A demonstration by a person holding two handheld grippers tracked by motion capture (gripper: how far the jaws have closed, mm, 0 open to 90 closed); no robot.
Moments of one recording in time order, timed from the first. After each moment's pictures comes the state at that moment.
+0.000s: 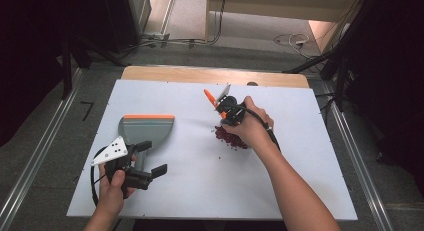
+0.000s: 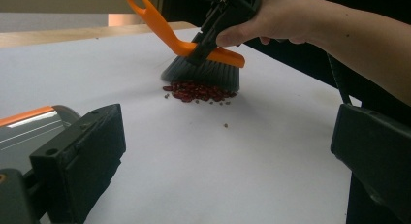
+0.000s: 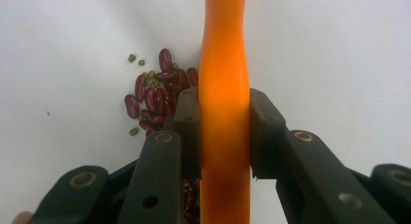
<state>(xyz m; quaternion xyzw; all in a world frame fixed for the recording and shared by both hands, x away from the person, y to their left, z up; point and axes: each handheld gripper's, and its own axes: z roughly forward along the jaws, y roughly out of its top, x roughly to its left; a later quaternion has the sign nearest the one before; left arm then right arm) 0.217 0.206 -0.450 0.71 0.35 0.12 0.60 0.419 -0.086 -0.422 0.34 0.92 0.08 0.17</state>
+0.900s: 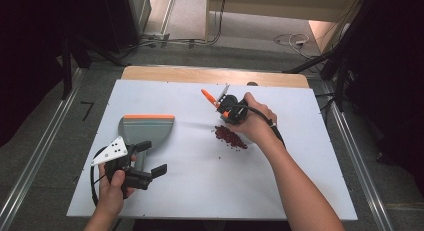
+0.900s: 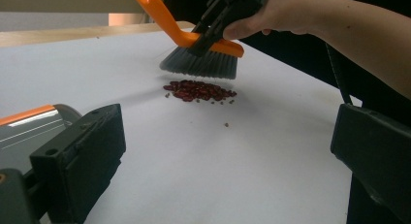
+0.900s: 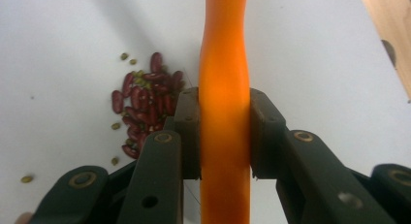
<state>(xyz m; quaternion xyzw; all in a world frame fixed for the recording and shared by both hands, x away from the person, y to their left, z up) 0.217 0.205 -0.451 0.71 0.35 0.12 0.60 0.417 -0.089 -0.413 0.28 0.94 0.08 0.21</state>
